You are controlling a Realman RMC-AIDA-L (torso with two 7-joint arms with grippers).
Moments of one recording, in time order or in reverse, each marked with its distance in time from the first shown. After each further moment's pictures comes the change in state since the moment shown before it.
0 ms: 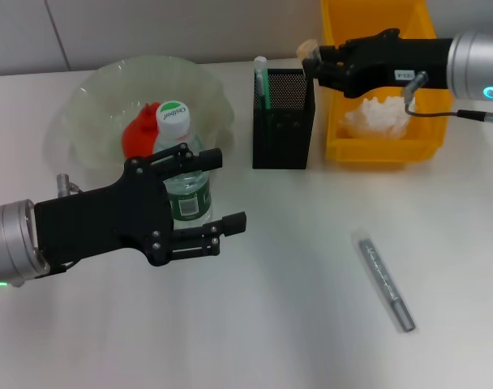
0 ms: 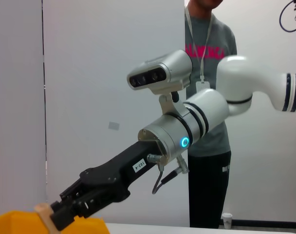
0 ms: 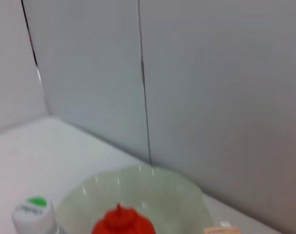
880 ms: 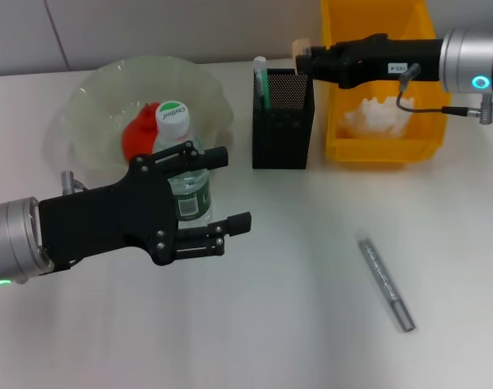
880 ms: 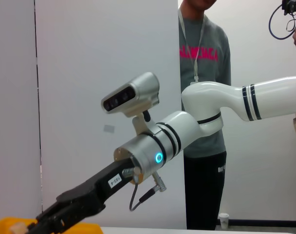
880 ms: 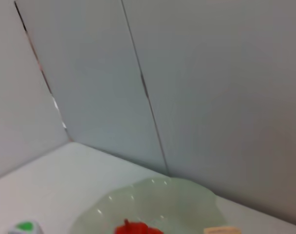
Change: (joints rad) left arm -0.010 -0.002 0.006 0.000 -0.001 0.003 0.010; right arm 0.236 -0.066 0.228 0.484 0.097 -0.088 -0.211
